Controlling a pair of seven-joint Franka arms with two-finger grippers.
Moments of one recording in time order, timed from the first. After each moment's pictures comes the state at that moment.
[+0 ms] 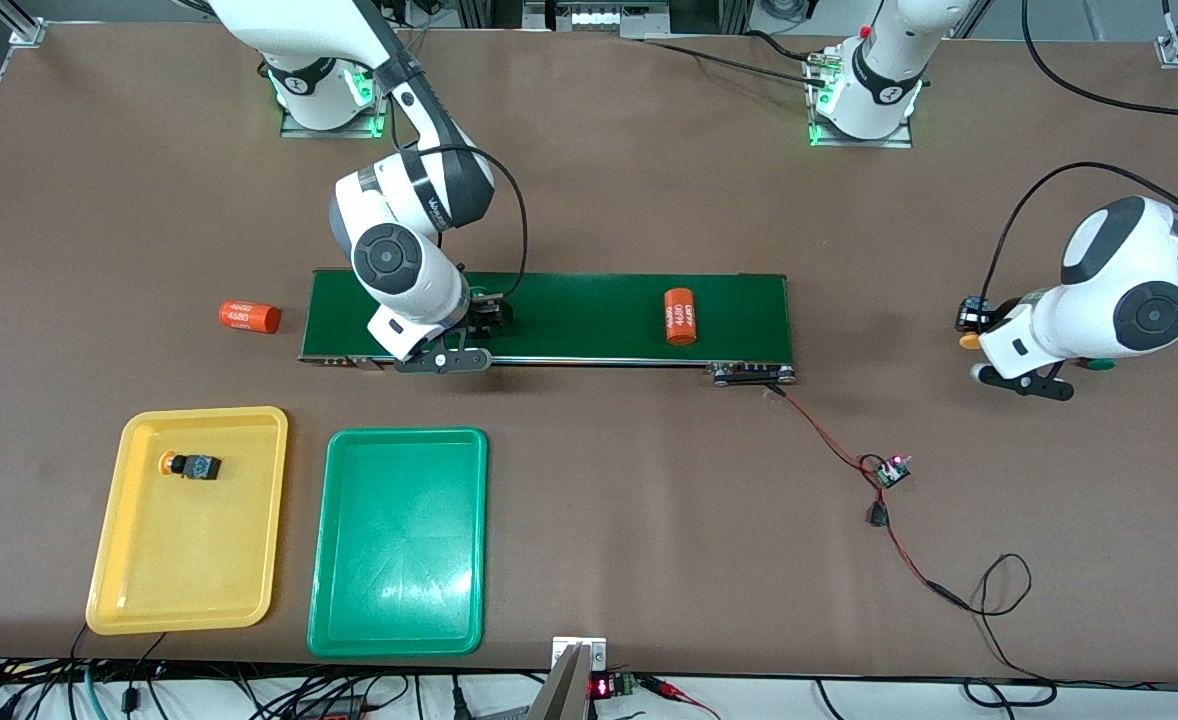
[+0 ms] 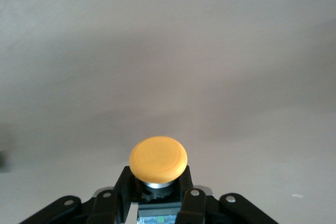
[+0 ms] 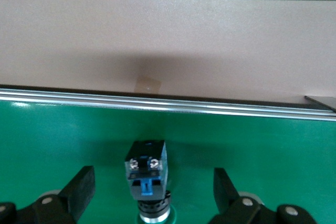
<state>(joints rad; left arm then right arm) 1.15 0.76 -1.25 -1.93 0.71 1.72 -0.21 0.66 0.47 -0.13 -1.80 0.19 2.13 0.38</state>
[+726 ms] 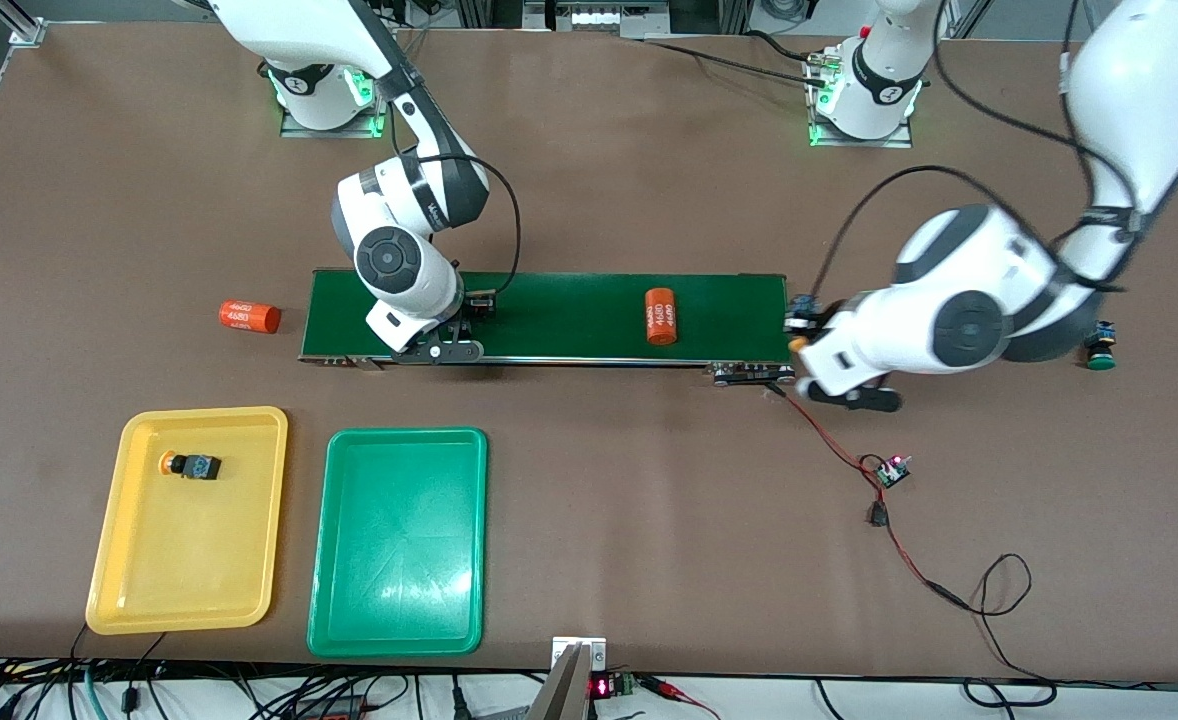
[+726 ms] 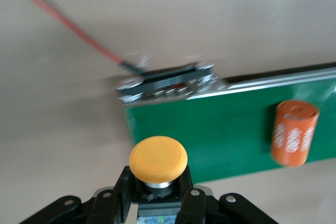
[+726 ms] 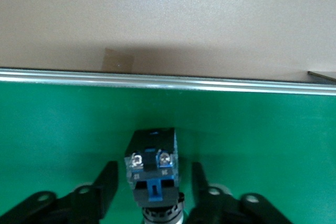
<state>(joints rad) 0.53 0.77 -1.10 -1.65 0.41 1.76 -0.55 0.66 0.46 -0.13 -1.91 0.19 2.19 0.38</state>
